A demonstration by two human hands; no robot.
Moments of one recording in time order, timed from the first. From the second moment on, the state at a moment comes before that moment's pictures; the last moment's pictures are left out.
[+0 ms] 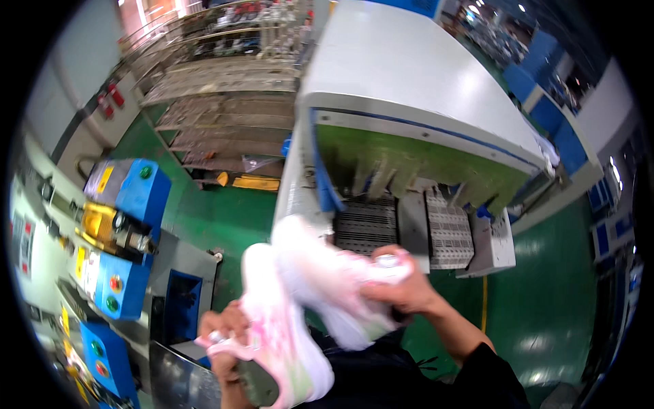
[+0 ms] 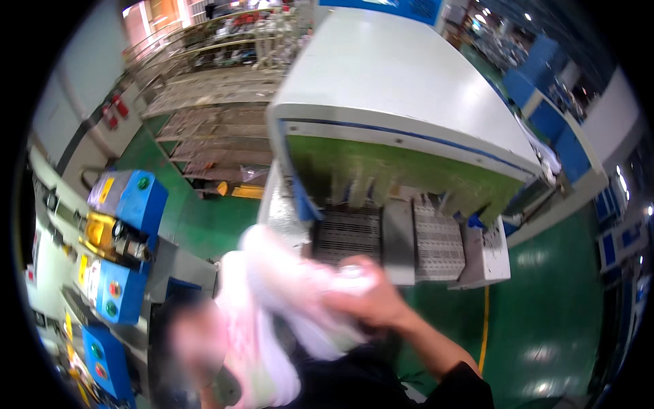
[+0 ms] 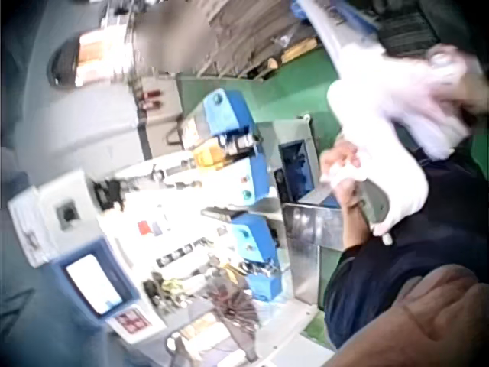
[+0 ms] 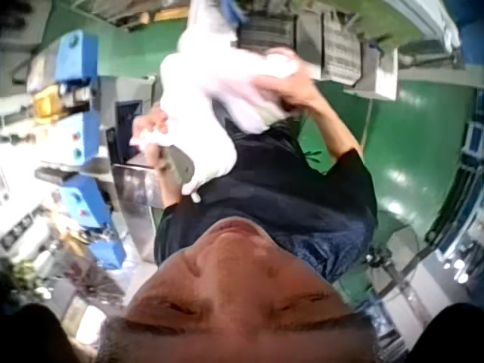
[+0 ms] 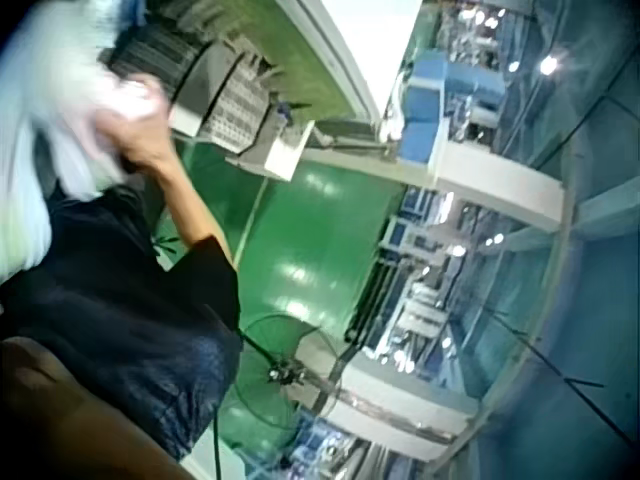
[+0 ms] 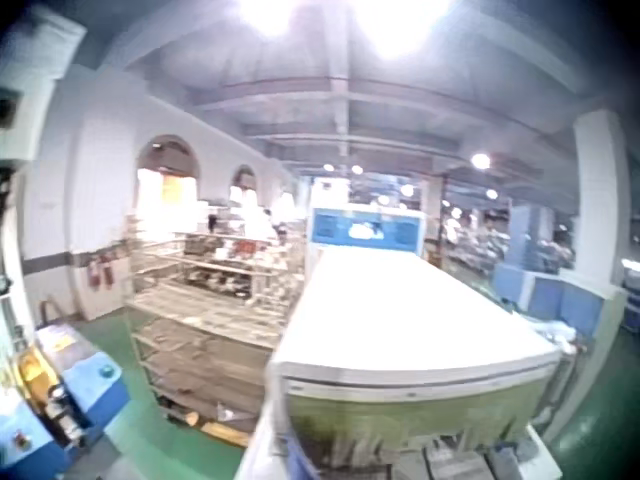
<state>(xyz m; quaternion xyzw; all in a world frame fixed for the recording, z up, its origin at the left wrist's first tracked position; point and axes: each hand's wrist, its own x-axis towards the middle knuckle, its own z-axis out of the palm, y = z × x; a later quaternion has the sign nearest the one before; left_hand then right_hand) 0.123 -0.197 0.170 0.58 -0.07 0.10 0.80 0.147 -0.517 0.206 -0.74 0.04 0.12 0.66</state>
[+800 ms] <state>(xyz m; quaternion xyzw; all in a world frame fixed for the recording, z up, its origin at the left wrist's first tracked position) 0.286 -0.339 0.176 0.66 -0.24 -0.03 0.71 0.118 -0.522 0.150 -0.84 0.17 -0.31 0.42</state>
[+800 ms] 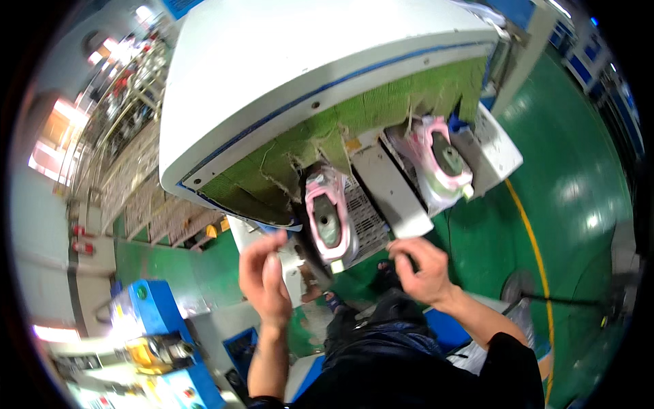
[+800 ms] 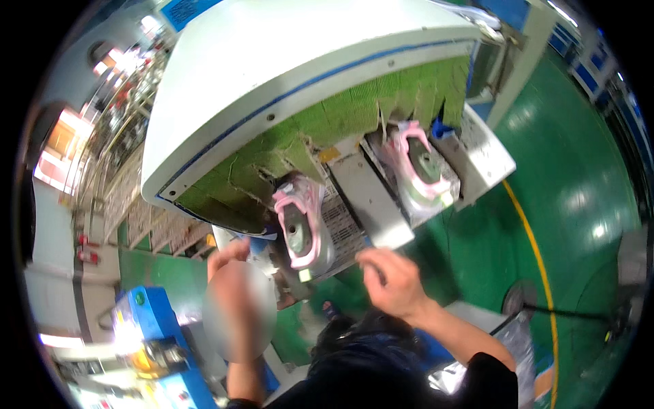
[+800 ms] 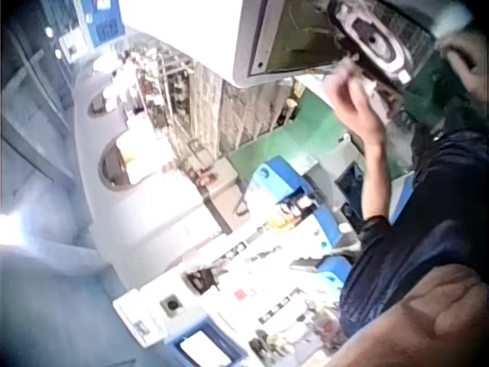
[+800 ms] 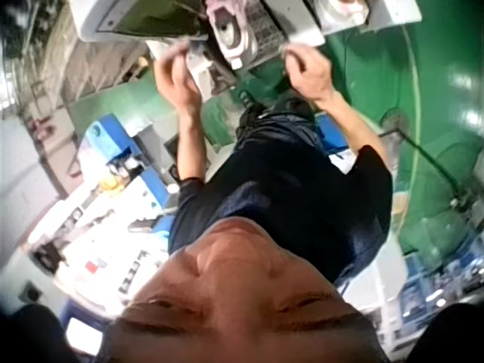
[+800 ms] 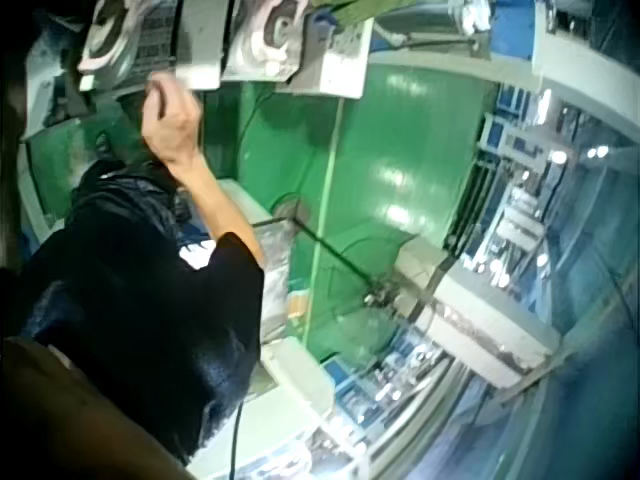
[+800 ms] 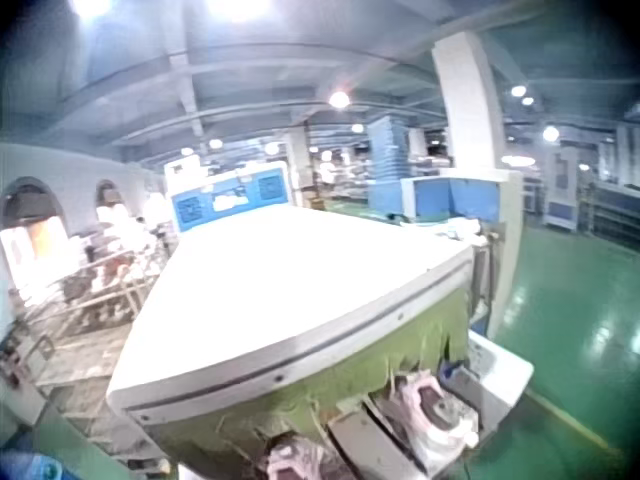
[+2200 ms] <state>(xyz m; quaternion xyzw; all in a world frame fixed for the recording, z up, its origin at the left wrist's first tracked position) 0.072 -0.288 -0.043 0.35 -0.77 -0.51 -0.13 -0.223 -0.220 -0.129 -0.47 0.82 -0.32 0.06</state>
